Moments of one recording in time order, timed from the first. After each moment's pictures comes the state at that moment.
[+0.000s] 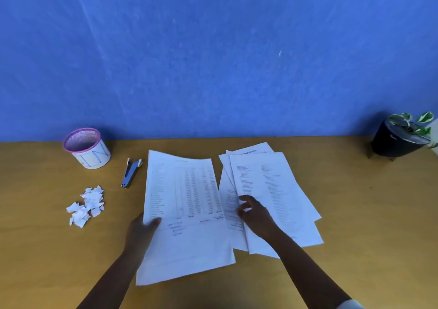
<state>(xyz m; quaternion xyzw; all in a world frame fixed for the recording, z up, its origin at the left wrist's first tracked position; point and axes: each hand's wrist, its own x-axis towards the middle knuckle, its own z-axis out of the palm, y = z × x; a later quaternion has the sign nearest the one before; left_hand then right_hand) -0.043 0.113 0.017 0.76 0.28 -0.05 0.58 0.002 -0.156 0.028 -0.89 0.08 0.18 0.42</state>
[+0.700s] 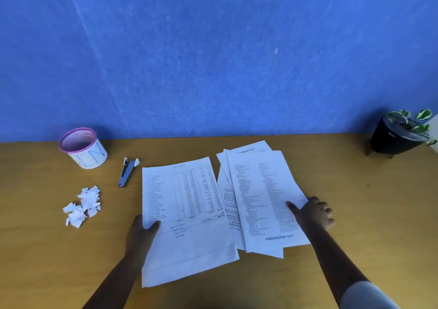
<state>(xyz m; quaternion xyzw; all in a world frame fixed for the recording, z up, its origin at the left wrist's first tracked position) -0.042 0.111 -0.002 0.80 0.31 -0.05 0.52 0.011 -0.273 0.010 -0.92 0.37 0.08 0.11</state>
